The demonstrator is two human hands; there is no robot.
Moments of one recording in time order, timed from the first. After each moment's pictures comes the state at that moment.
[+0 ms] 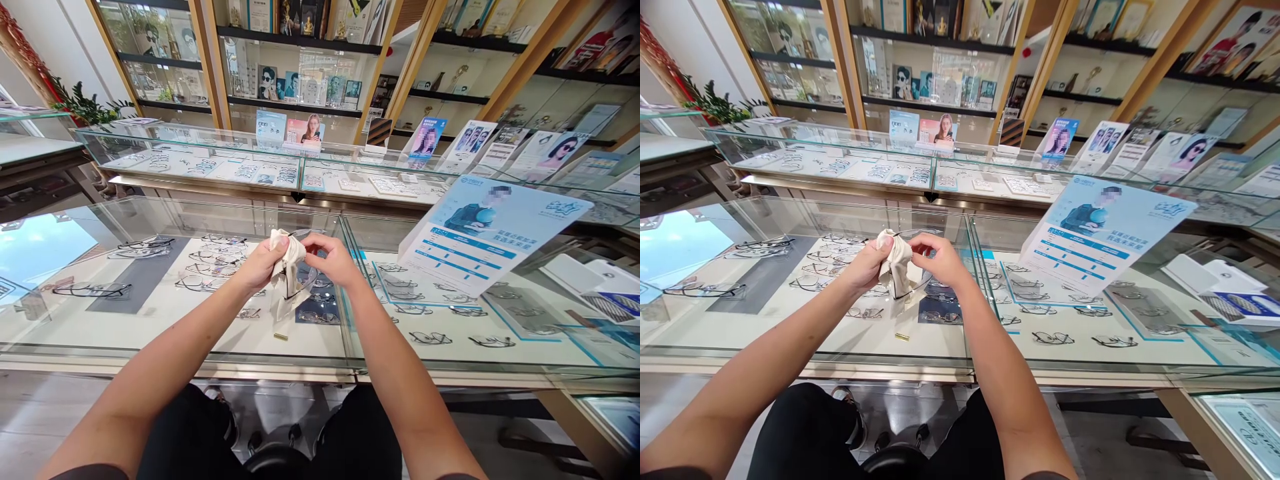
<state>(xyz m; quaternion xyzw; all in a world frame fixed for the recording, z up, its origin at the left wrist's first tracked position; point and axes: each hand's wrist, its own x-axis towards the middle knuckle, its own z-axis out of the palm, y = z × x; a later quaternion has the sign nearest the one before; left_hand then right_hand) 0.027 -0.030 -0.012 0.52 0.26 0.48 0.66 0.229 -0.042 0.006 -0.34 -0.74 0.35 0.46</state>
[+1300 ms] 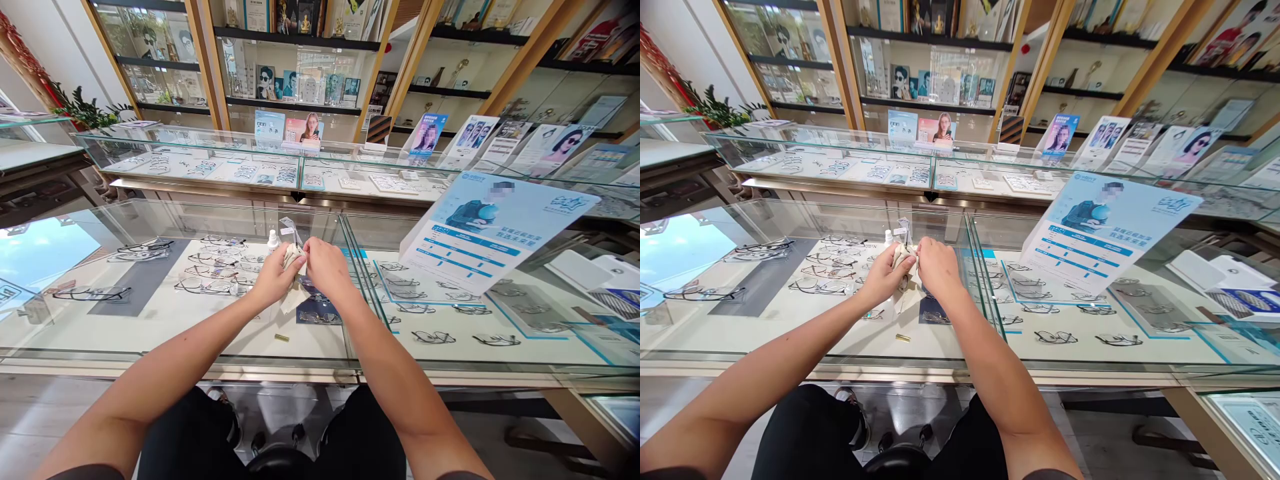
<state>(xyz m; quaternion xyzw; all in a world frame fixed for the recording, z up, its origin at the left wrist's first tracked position) 0.042 -0.042 -0.038 0.71 0.36 0.49 0.36 0.207 -0.051 -0.003 -0.62 -0.76 0.01 0.20</state>
